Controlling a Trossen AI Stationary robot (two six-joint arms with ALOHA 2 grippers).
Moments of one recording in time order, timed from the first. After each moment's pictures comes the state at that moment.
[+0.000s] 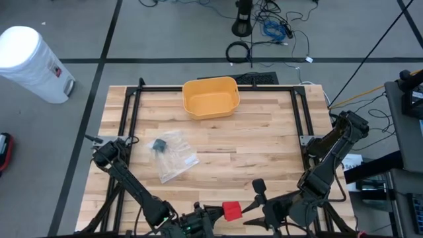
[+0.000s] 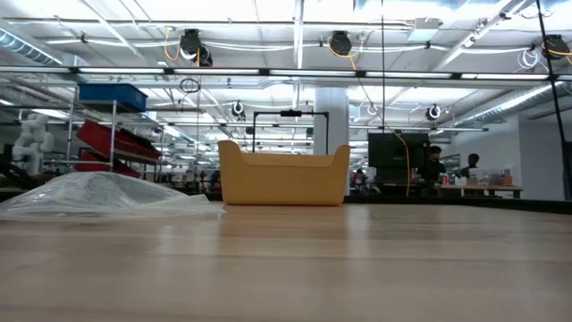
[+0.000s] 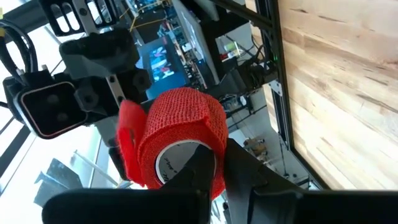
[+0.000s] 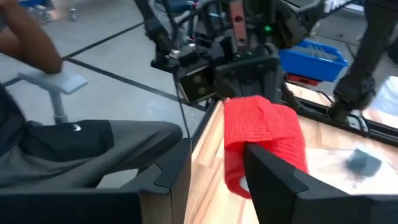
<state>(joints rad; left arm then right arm) -0.78 2.03 1.61 0.24 -1.08 1.81 0.85 1.52 1.35 -0.20 0.51 0.10</state>
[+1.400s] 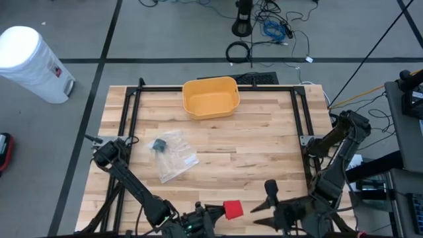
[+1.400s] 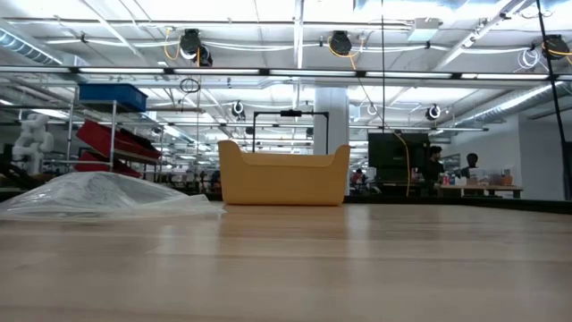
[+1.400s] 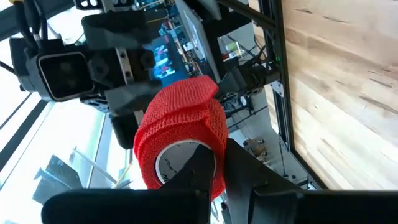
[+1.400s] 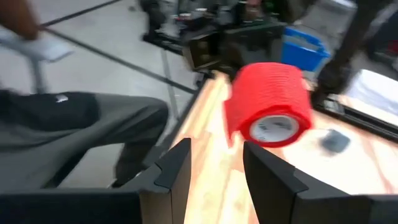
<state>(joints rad) -0.77 2.03 1.61 0.26 -1.08 1.81 0.96 1.50 1.35 -0.36 0.67 0.15</state>
